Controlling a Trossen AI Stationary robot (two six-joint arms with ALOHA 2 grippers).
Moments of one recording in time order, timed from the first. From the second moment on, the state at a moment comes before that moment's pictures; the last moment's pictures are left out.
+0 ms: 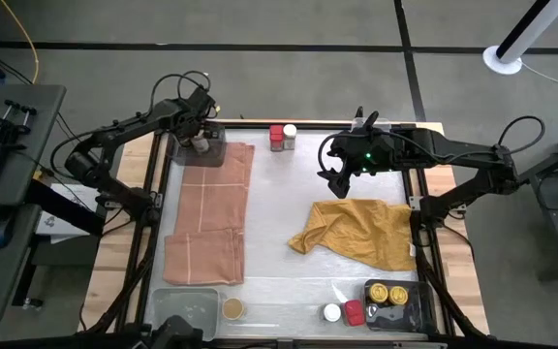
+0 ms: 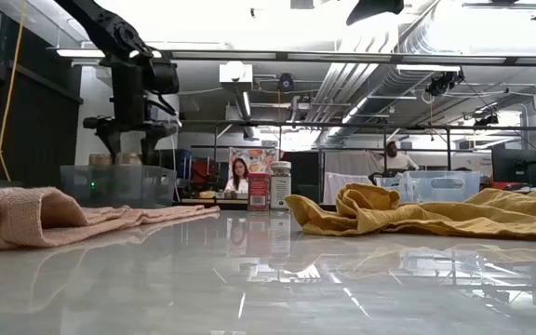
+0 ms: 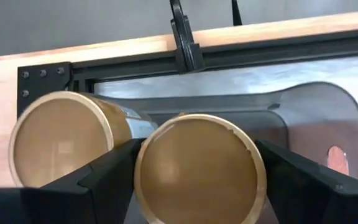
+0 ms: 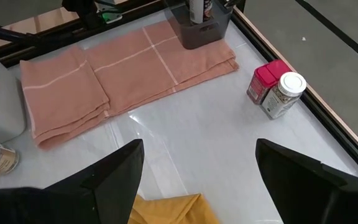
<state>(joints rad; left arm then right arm) 0.91 1.49 1.05 -0.78 -0.36 -0.49 -0.03 1.35 1.55 -0.96 0.24 0.33</state>
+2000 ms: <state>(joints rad) 0.82 1.36 0.99 -0.82 -0.27 -0.35 -0.09 1.36 1.55 -0.96 0.28 0.31</state>
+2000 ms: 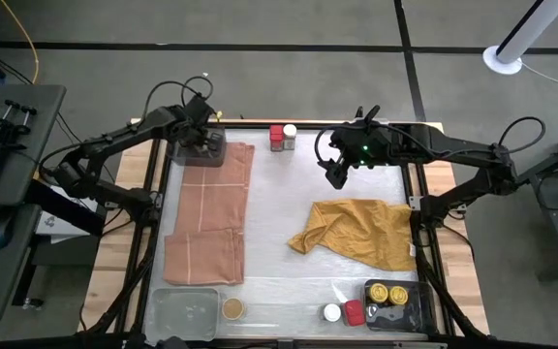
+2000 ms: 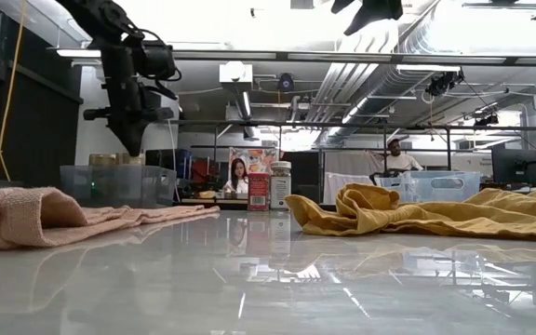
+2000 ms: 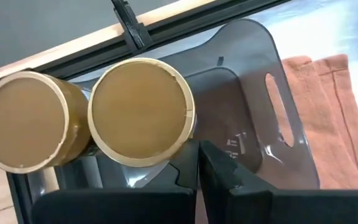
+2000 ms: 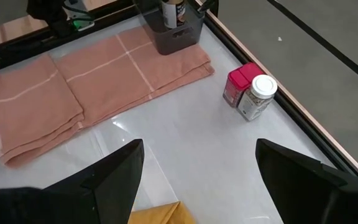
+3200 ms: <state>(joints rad) 0.56 1.12 0.99 -0.69 0.15 -0.25 -0.09 1.36 1.55 -0.93 0.24 0.37</state>
